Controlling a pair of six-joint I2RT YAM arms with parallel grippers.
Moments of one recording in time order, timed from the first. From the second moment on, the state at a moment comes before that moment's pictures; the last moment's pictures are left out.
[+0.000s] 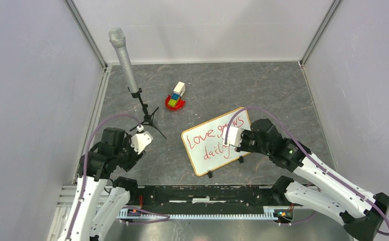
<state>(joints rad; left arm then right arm) -0.23 0.62 0.87 -1.25 0.13 0.64 0.80 0.81 0.76 -0.60 -0.05 -0.67</state>
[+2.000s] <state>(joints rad) -0.07 1.22 0.60 -0.77 0.15 1.09 0.75 0.84 0.77 -0.61 -0.08 -0.66</state>
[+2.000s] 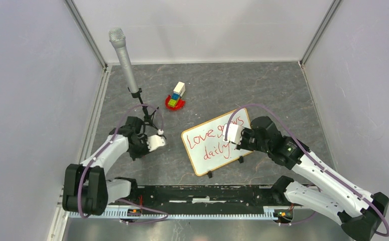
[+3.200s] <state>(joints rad) -0.77 1.18 1.43 -1.29 0.29 0.72 0.69 0.99 1.03 -0.54 -0.33 -0.42</state>
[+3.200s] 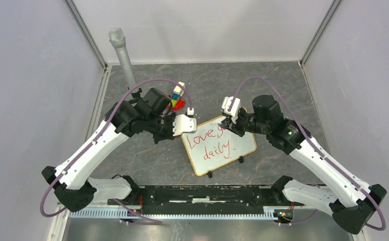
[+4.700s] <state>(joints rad) -0.93 1.30 1.48 -1.09 0.26 0.70 0.55 1.02 0.95 -0.23 -0.92 0.02</state>
